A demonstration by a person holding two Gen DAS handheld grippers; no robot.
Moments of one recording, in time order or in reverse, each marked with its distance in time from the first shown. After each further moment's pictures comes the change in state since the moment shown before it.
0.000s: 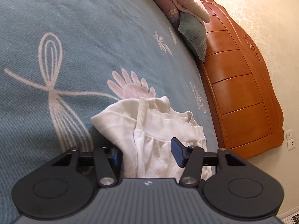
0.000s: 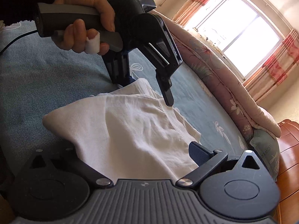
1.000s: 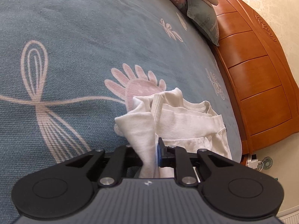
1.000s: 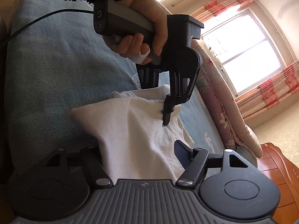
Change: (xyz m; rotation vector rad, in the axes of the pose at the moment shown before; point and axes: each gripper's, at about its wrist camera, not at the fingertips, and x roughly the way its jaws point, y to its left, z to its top) left arm 0.018 -0.014 0.004 0.073 0.062 0.144; right arm -0.018 0.052 0.010 -0.220 0.056 -0.091
